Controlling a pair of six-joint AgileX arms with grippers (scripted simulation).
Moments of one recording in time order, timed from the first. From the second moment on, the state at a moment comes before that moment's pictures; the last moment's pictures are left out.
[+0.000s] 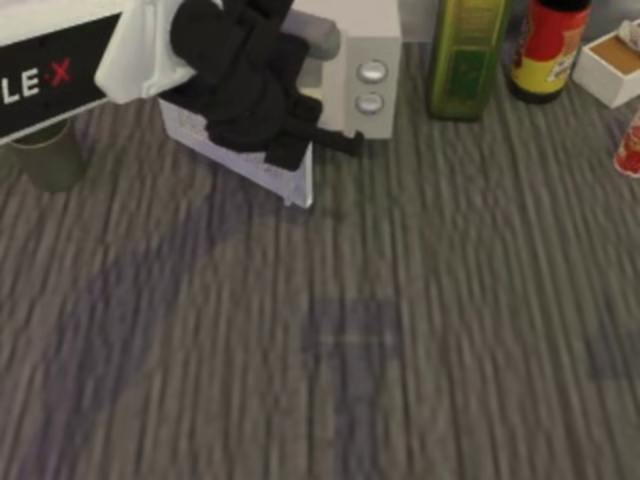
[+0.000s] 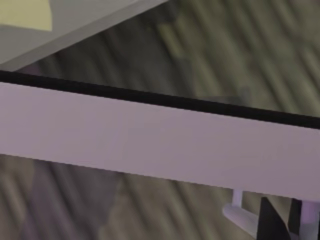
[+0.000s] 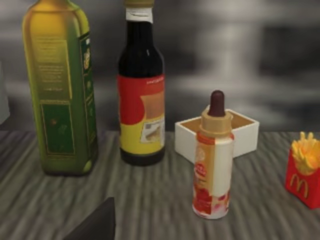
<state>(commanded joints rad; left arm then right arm) -0.54 1.88 1.52 -0.69 -0.03 -0.05 0.00 0.00 0.00 0.00 0.00 0.00</state>
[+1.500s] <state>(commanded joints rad) -0.50 1.81 1.43 -0.67 0.04 0.08 0.00 0.00 0.00 0.00 0.00 0.00</state>
